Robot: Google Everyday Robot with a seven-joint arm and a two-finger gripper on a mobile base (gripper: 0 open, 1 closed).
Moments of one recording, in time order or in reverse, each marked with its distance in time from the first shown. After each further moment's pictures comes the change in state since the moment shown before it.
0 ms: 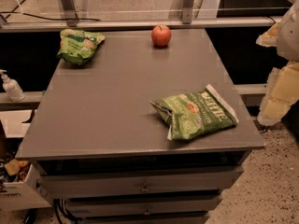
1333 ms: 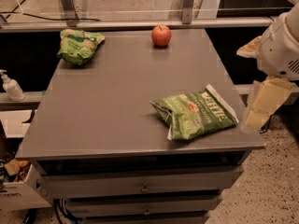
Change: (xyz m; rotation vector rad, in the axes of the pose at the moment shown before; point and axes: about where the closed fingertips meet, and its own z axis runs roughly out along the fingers) arm -0.017 0.006 0.033 -0.021 -0.081 -0.057
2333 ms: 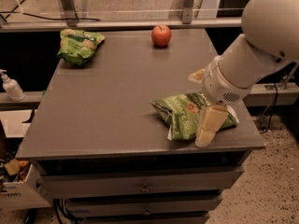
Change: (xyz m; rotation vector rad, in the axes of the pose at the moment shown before) arm -0.049 0.007 0.111 -0.082 -0.111 -0.151
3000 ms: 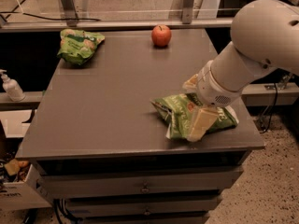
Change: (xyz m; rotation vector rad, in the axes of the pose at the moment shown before) arm -0.002 -0.009 0.026 0.003 -0.010 -0.001
